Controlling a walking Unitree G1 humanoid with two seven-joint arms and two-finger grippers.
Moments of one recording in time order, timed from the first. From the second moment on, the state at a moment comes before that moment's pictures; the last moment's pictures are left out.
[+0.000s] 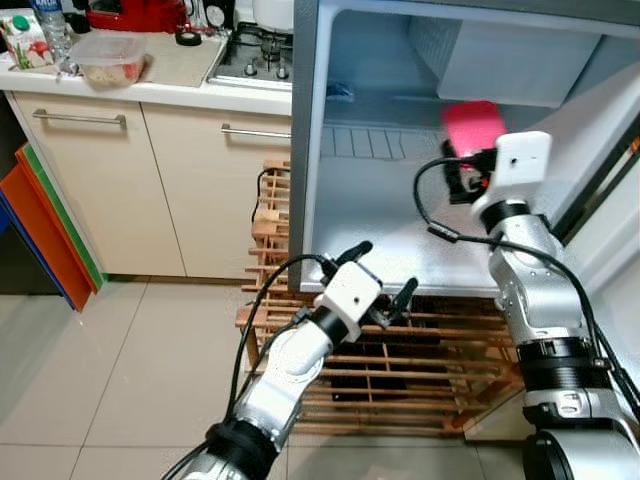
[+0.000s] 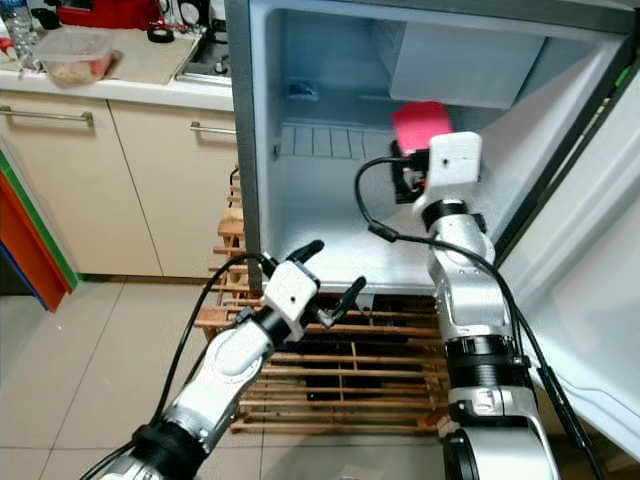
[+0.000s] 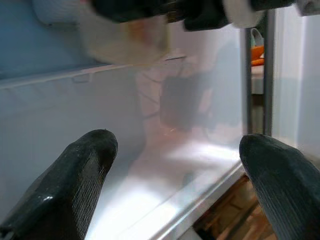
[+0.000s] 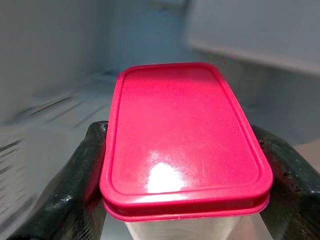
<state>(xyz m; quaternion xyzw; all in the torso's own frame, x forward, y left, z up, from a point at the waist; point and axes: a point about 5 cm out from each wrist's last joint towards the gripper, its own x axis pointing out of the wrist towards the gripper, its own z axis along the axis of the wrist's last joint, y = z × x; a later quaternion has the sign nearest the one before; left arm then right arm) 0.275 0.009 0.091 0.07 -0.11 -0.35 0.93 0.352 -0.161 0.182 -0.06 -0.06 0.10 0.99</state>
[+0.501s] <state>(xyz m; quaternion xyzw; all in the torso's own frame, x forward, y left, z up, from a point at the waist) 0.276 0.008 0.095 0.06 -0.14 -0.33 0.93 0.366 -0.113 0.205 -0.04 -0.10 0.18 0.98</state>
